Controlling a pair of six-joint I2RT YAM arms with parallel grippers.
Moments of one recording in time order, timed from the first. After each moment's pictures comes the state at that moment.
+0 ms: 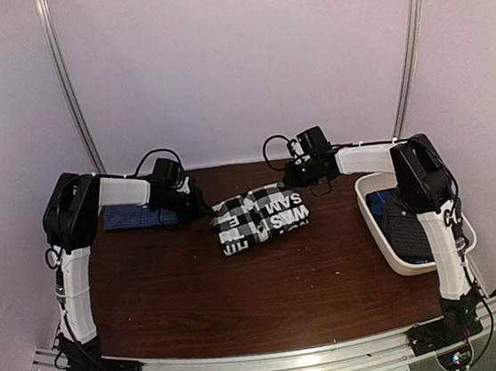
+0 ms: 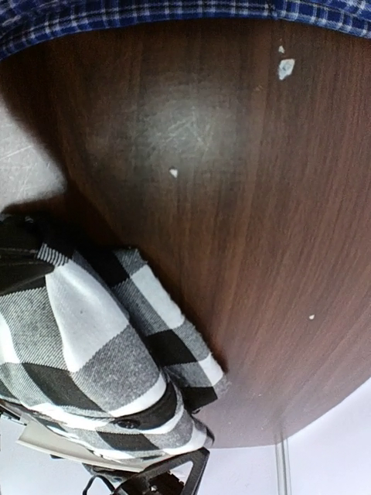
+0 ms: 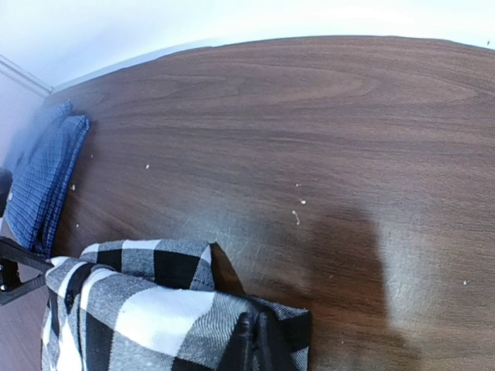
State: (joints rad) left arm -0.37 2.21 1.52 -0.20 0.51 -0.64; right arm 0.45 2.29 1.77 -0.19 -0.17 0.41
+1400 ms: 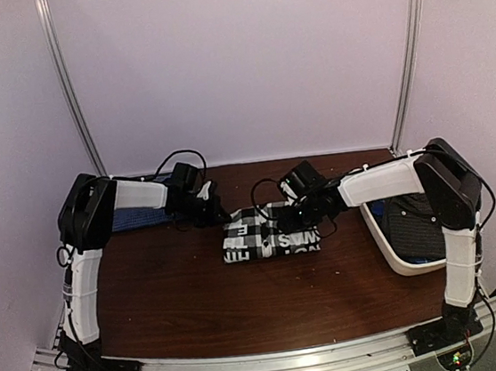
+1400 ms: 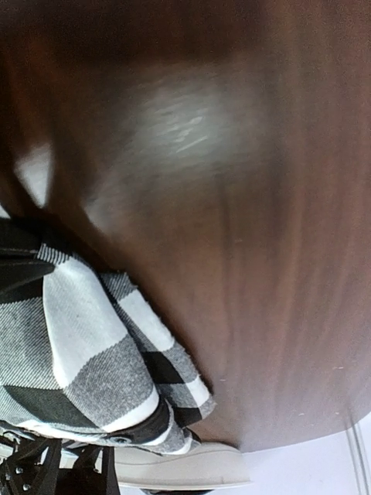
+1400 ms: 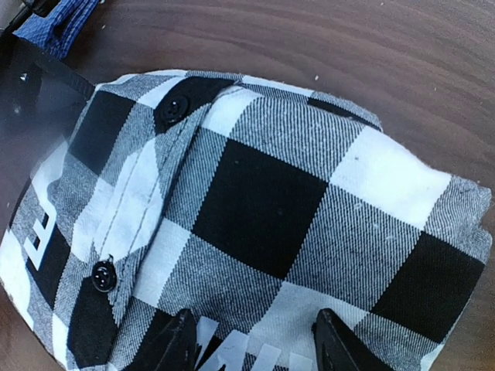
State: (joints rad) left arm -0.45 2.32 1.63 -0.23 0.54 -0.50; right arm 0.70 2.00 1.33 -0.22 0.02 0.39
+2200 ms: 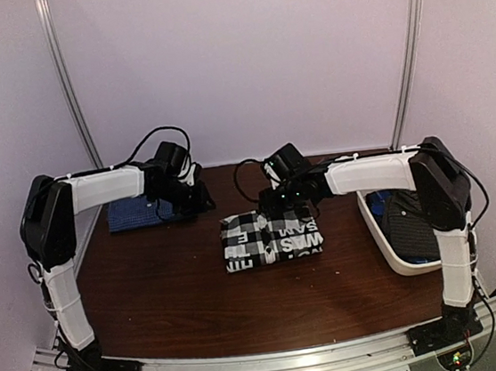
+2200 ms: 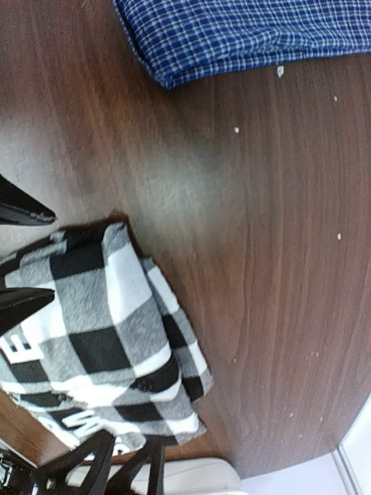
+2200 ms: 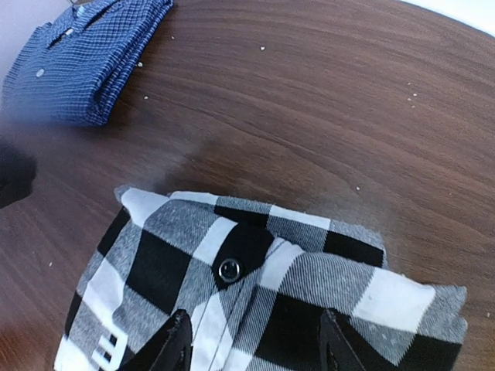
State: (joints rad) left arm -0.49 1.99 1.51 -0.47 0.26 -0.44; right arm 0.73 2.03 1.52 -0.28 0.07 0.40
